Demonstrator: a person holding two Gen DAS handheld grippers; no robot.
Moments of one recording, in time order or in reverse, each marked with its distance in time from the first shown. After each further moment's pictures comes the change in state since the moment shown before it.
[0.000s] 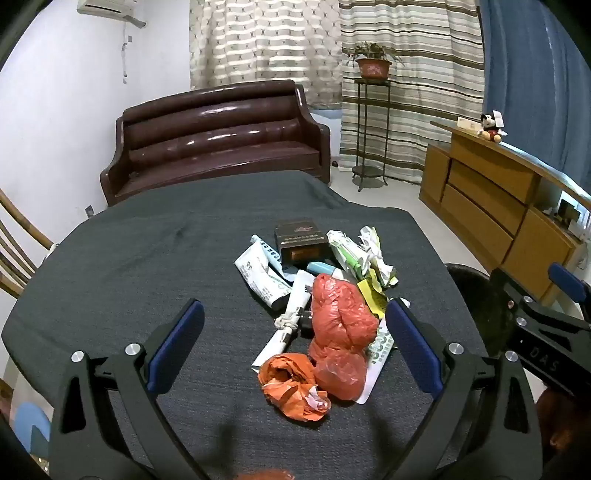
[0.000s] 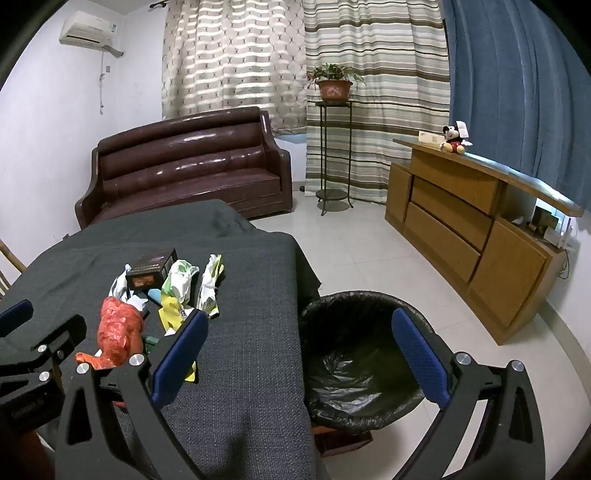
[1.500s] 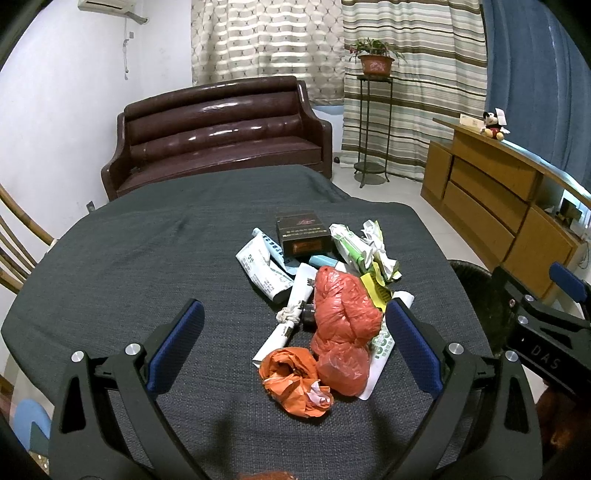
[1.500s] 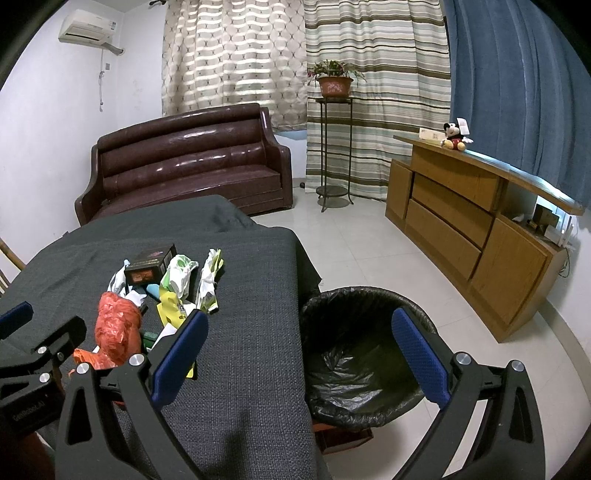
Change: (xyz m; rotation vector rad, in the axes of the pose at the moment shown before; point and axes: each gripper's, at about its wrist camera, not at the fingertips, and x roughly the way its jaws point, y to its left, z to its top) left arm 0.008 0.007 -0.003 -0.003 0.008 -0.008; right arm 0.007 -0.006 -0.004 0.001 0.005 0.002
